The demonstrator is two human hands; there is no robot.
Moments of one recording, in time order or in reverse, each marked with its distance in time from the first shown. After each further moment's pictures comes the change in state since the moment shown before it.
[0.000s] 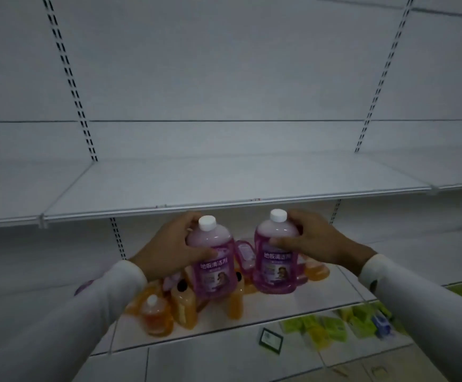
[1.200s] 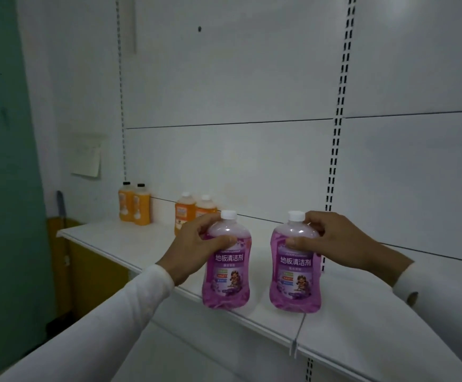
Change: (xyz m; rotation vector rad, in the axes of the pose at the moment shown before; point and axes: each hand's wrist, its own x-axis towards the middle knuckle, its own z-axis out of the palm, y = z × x) left_hand -0.093 -0.037 -0.371 -0.032 0.813 0.030; right_hand 0.280 -0.371 0.145 0.164 -0.199 -0.676
